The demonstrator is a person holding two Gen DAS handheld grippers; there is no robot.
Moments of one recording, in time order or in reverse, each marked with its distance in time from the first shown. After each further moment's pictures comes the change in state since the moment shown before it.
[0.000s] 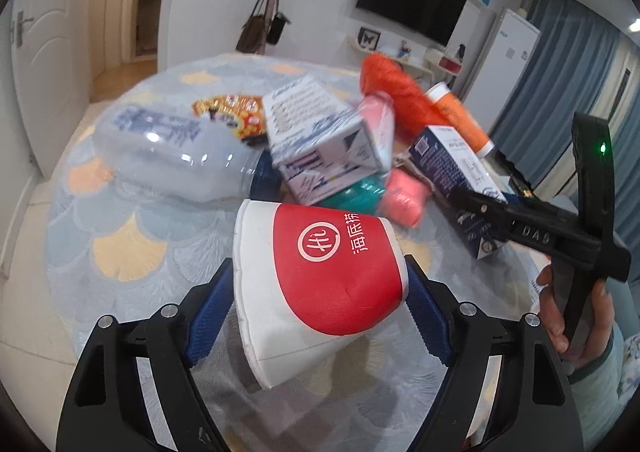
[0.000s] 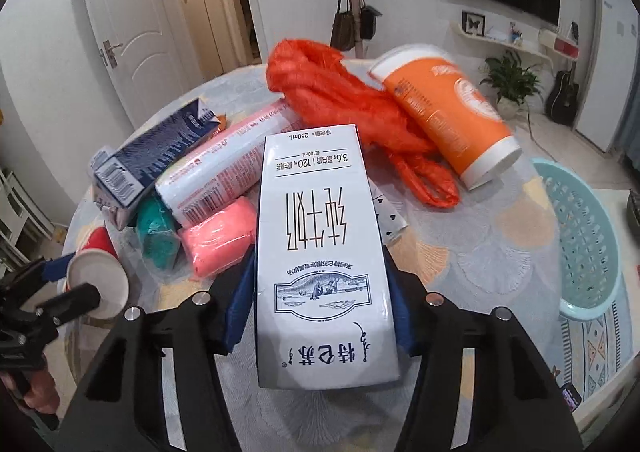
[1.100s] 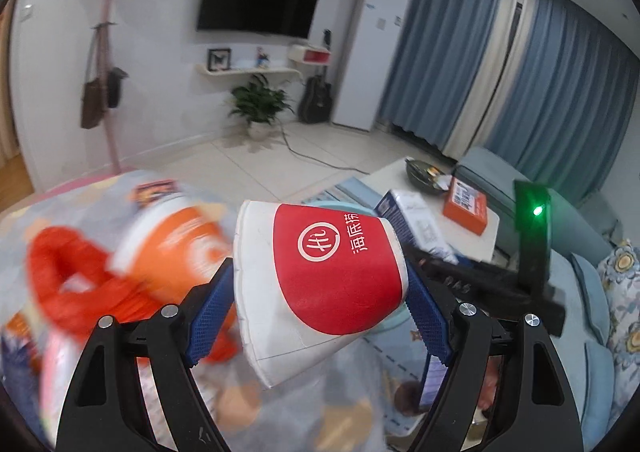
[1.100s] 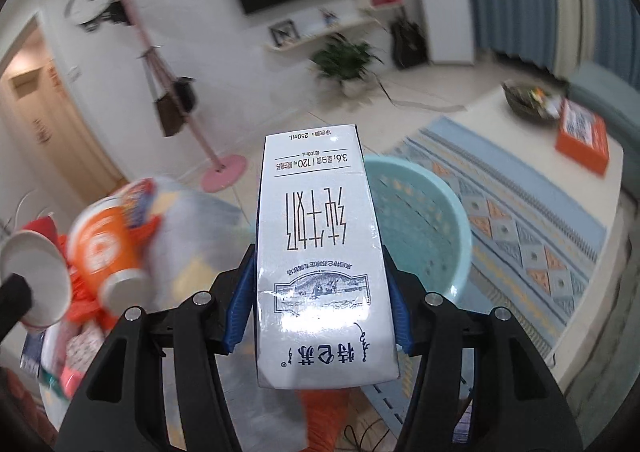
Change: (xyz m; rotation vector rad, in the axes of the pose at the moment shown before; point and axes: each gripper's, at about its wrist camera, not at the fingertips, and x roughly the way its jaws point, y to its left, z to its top) left arm 0.132 -0.252 0.125 0.339 0.010 -0.329; right arm -0.051 -0.266 -0.005 0.574 -0.121 -0.310
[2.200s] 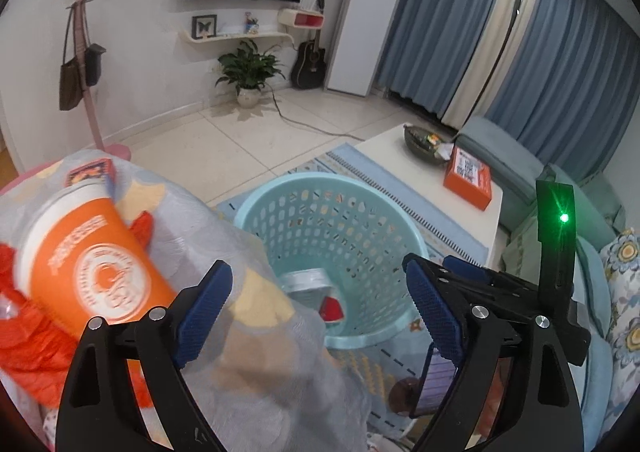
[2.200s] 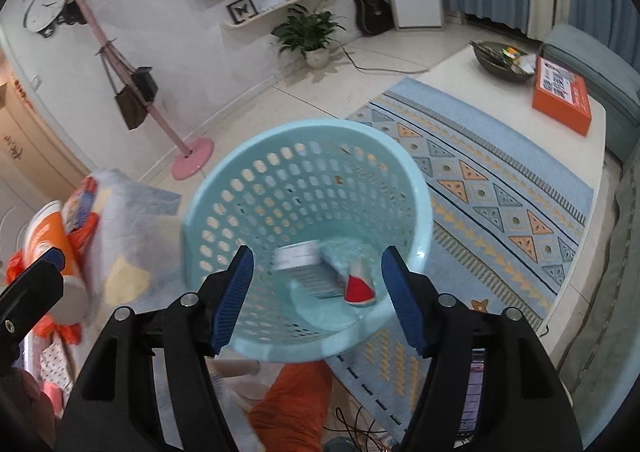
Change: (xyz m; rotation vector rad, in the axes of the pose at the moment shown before) left arm 0.064 -0.015 0.001 -0.001 0.102 -0.006; right arm 0.026 -0.036 -0.005 0.062 0.080 -0.066
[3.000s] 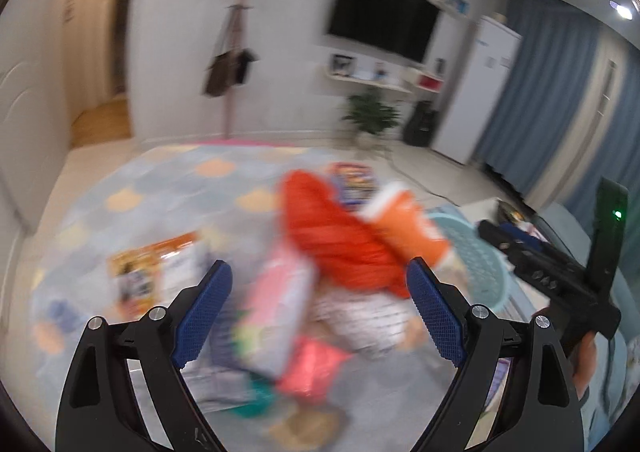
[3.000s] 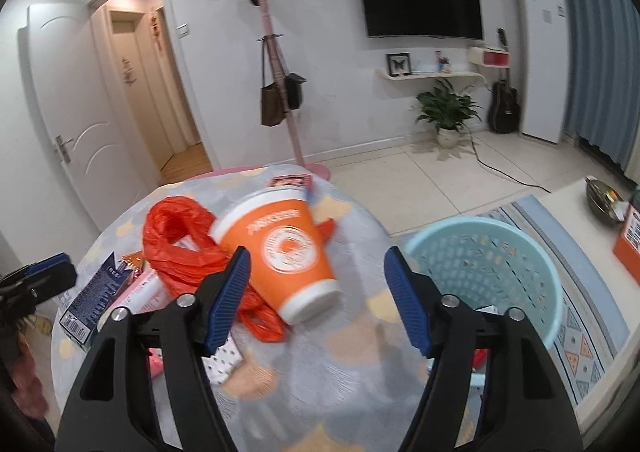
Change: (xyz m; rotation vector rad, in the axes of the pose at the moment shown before) left arm -0.206 0.144 -0.074 -0.304 -0.162 0.325; right arm -0.076 0.199 -0.033 -0.424 -0.184 0.286
